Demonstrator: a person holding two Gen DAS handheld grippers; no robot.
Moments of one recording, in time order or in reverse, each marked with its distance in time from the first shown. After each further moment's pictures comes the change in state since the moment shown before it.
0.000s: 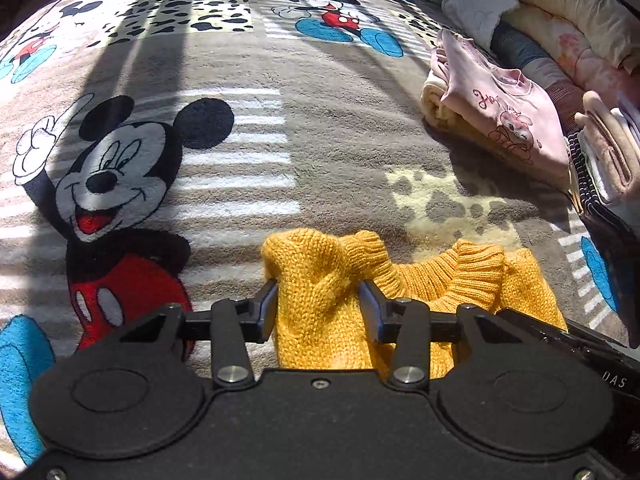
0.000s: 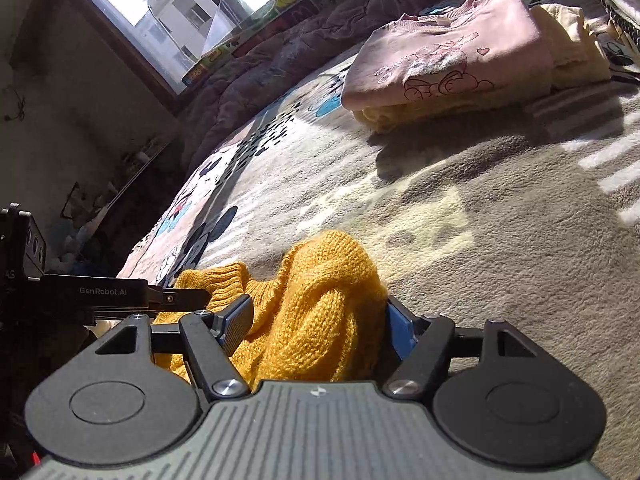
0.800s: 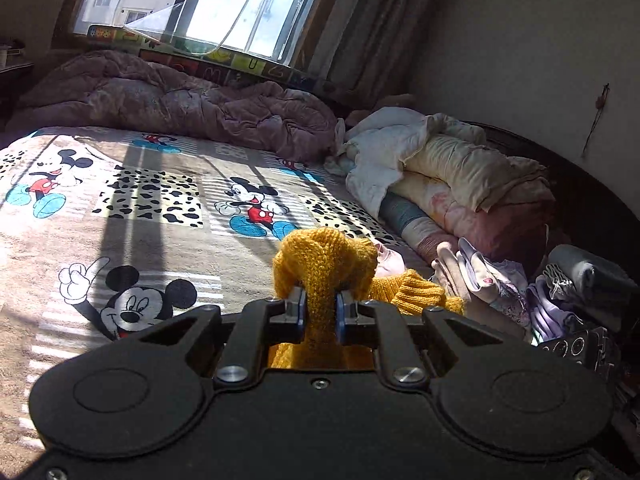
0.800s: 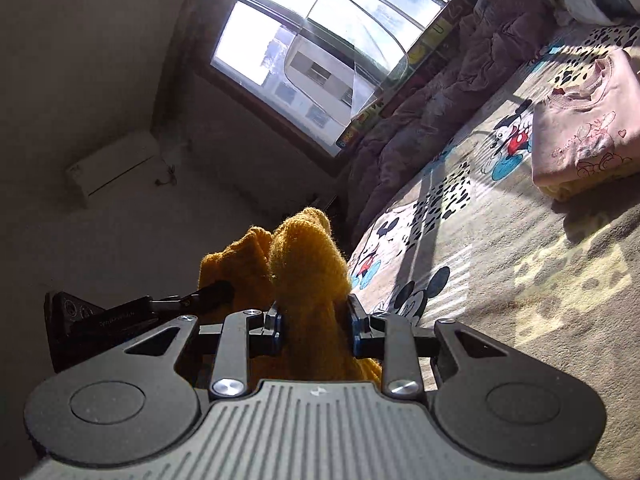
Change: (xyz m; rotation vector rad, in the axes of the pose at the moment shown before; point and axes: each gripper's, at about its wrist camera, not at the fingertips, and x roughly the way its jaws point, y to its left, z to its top) left arm -0.233 -0.023 -0.019 0.012 -0.495 -0.197; right arm -0.116 0.090 0.030 0.067 -0.170 0.484
